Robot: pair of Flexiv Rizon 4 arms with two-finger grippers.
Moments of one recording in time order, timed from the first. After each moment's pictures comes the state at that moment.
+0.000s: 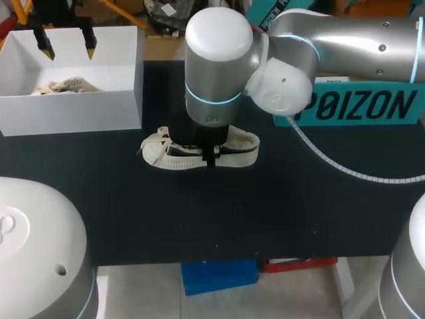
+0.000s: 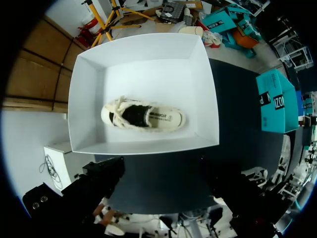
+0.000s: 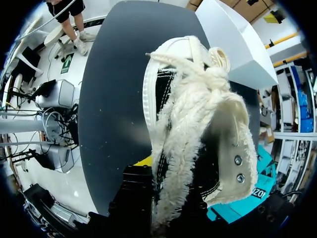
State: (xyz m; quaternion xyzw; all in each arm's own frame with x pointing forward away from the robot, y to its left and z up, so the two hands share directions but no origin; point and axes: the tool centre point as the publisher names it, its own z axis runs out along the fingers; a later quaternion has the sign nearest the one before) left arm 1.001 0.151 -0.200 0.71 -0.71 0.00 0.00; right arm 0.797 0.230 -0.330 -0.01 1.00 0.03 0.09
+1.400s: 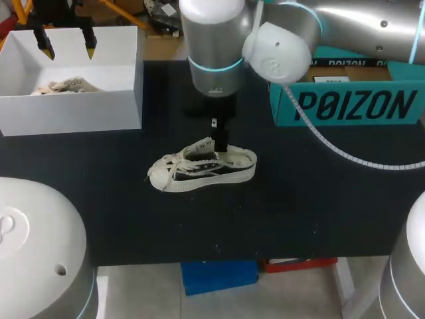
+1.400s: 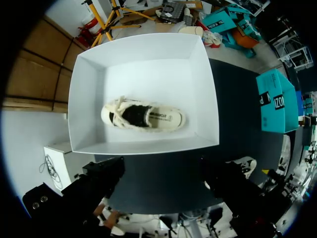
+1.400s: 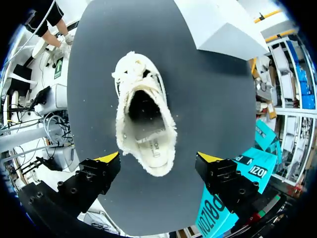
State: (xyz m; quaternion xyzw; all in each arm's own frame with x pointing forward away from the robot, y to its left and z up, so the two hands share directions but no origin) left arm 1.001 0.151 -0.200 0.71 -0.71 0.00 0.00; right arm 0.846 0.190 -0.297 0.06 0.99 -0.02 0.08
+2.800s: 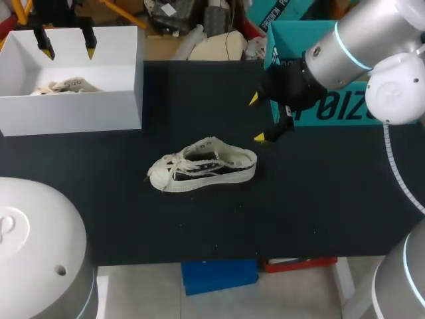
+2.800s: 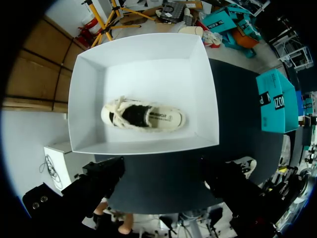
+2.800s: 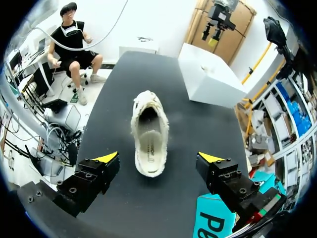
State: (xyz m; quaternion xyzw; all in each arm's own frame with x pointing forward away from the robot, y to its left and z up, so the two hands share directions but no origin) left arm 1.001 0.151 -0.200 0.71 -0.71 0.00 0.00; right arm 0.840 0.124 -0.264 -0.05 0.95 0.28 0.08
